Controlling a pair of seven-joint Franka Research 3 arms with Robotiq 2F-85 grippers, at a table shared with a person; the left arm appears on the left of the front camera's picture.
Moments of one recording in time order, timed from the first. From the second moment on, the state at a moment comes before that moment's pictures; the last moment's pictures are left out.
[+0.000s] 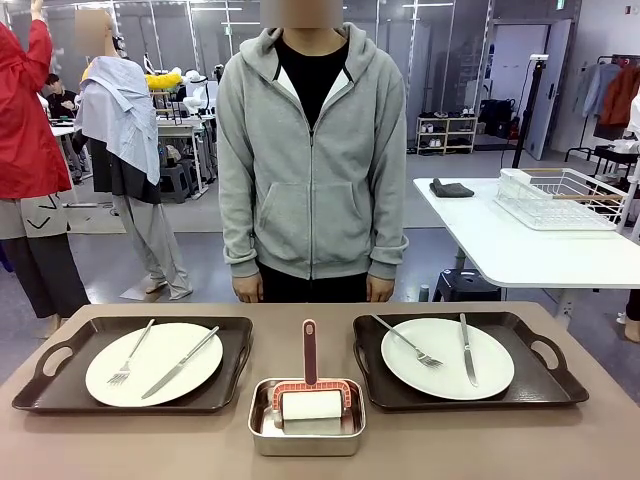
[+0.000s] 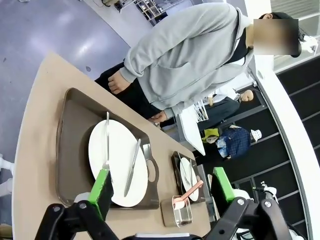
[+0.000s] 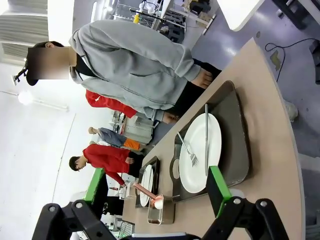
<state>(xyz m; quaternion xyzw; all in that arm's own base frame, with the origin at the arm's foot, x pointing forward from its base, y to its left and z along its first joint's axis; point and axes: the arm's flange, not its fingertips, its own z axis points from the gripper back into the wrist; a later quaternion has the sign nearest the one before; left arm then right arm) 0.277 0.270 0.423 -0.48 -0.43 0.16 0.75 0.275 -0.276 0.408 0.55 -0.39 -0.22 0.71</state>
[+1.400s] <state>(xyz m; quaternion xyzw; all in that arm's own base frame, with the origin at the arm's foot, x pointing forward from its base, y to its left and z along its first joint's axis) 0.281 0.270 0.423 -0.48 -0.42 0.16 0.75 0.275 -0.276 0.409 0.55 -0.39 -0.22 0.71</state>
